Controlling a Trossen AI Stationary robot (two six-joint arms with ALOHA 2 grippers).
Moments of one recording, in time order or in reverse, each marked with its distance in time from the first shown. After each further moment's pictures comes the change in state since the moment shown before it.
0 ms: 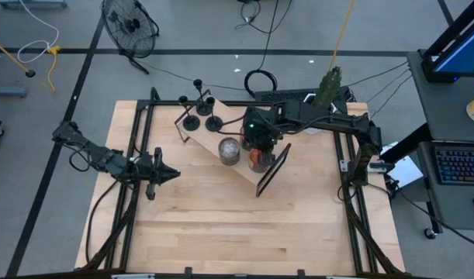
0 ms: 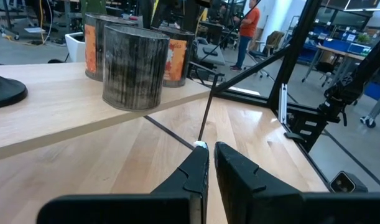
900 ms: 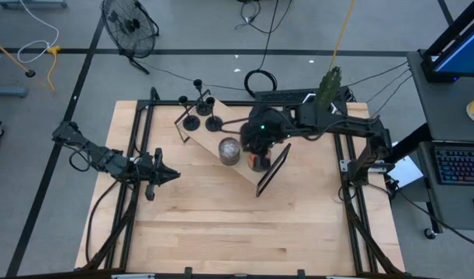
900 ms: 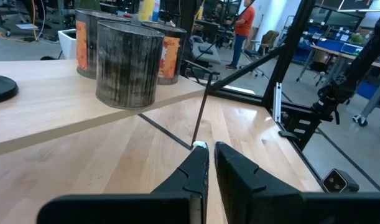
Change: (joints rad) left arm 0.000 0.000 0.000 -0.002 0.022 -0.011; right arm 0.075 -0.087 0.012 0.217 -0.010 0.043
